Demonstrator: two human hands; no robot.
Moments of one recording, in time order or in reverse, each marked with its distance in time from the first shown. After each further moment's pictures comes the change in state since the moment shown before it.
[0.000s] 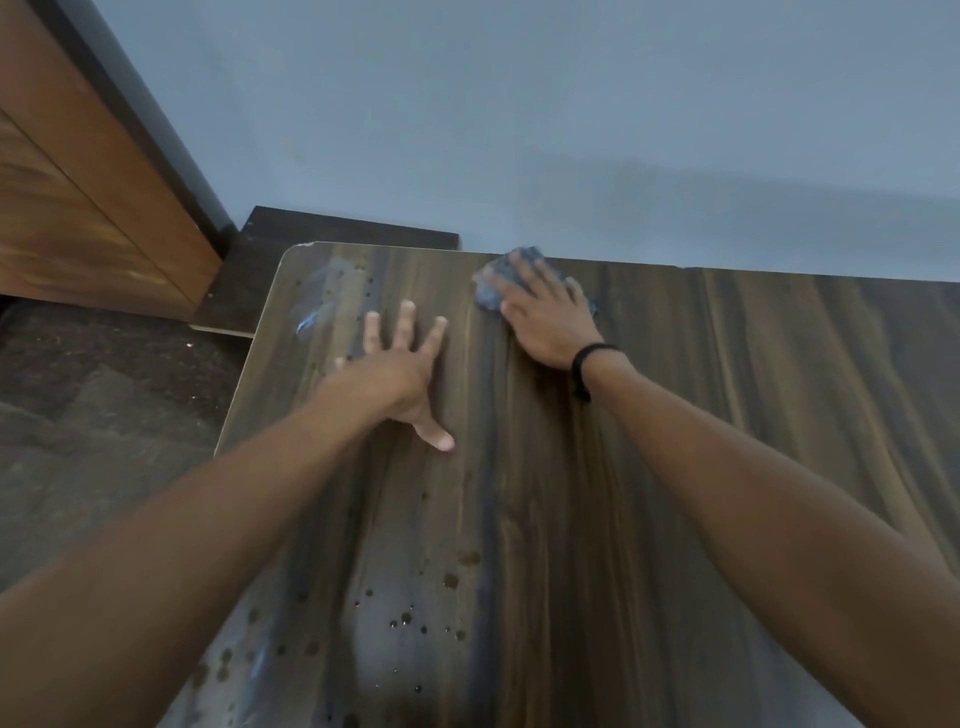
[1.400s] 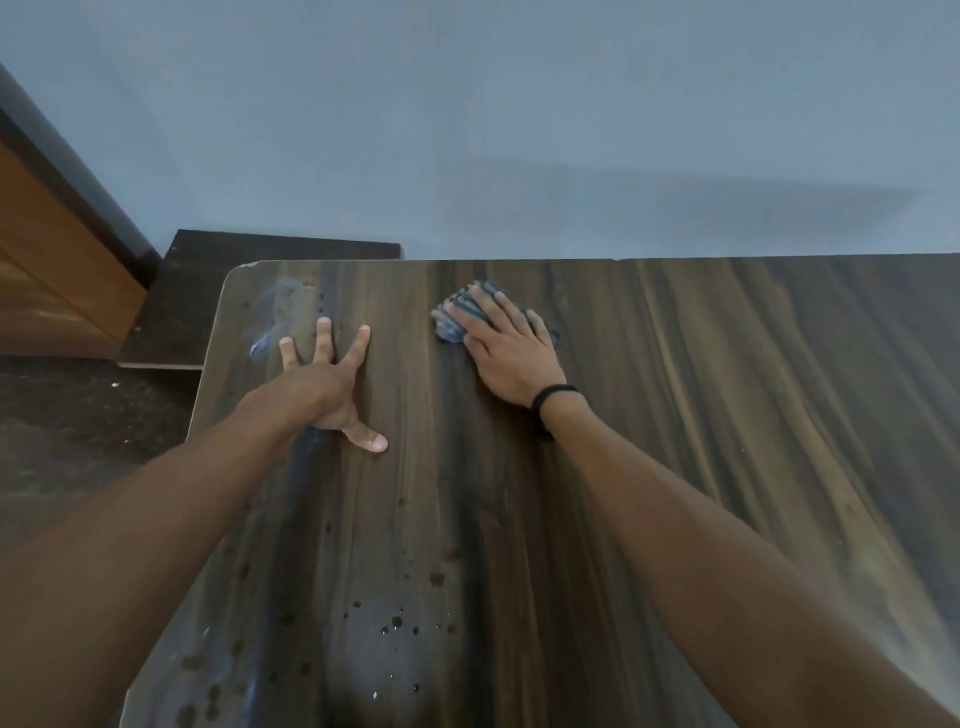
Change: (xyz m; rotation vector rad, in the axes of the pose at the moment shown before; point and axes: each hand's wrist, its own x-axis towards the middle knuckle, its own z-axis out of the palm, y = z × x) left_hand -0.001 -0.034 -0.007 -0.059 -0.022 0.015; right_hand -0.046 -0.010 0.018 0.083 0.078 0.090
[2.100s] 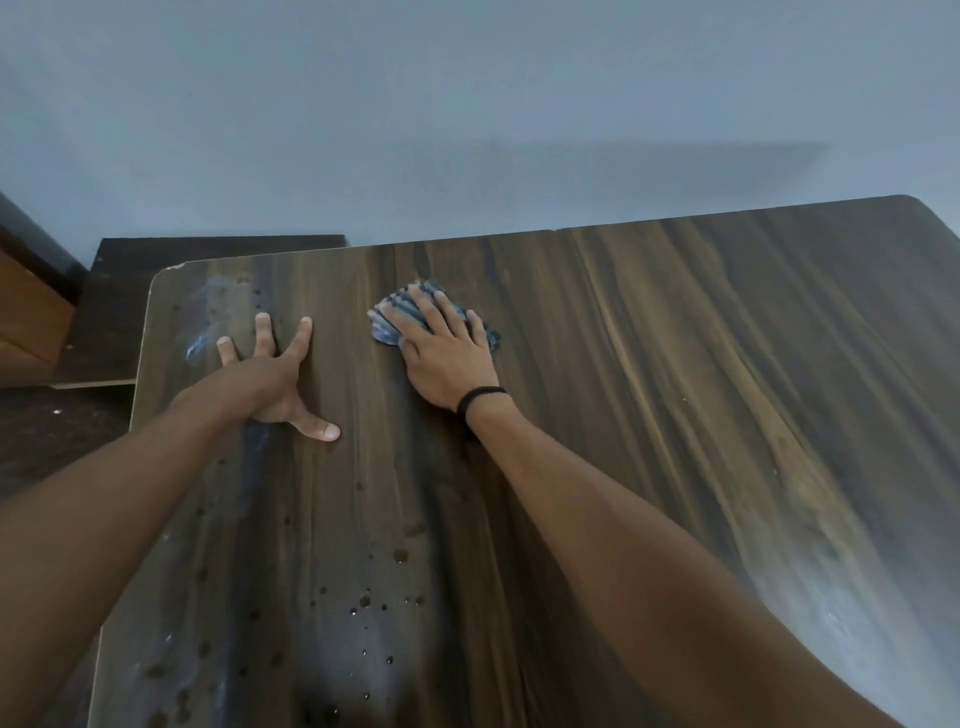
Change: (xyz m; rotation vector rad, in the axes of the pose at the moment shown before) left_hand 0.002 -0.003 -0.001 -0.011 -0.011 0.016; right_hand -0.034 -0.034 -0.001 0.053 -0.019 0.073
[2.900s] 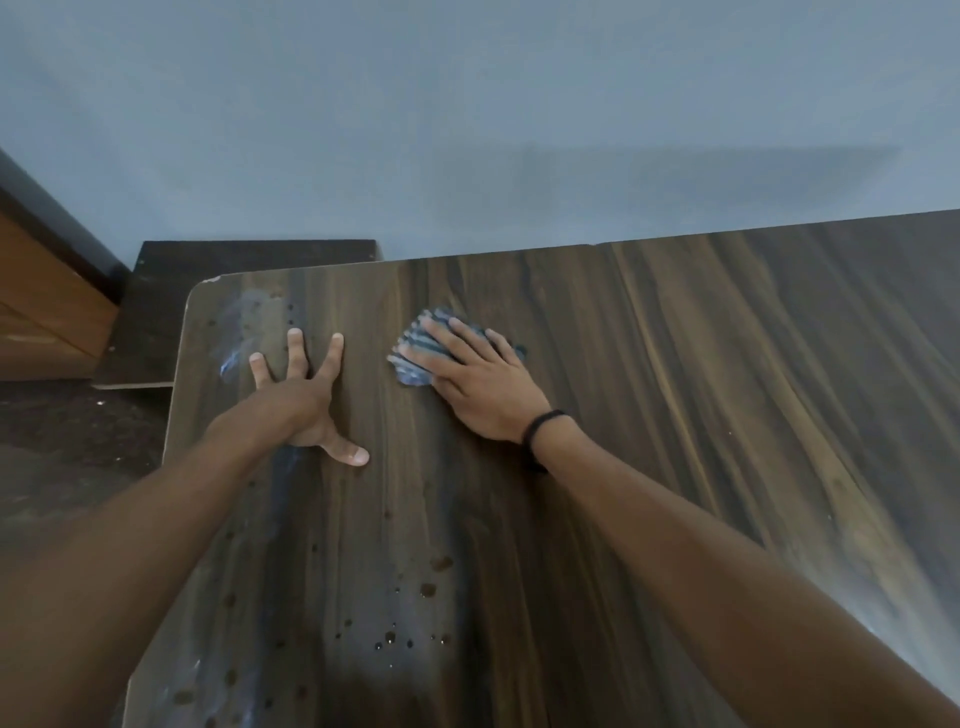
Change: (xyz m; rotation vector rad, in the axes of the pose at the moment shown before) left_hand -0.001 0.006 -0.003 0.030 -0.045 -0.027; right_hand 0.003 0.027 0.004 -0.055 -0.043 -0.251
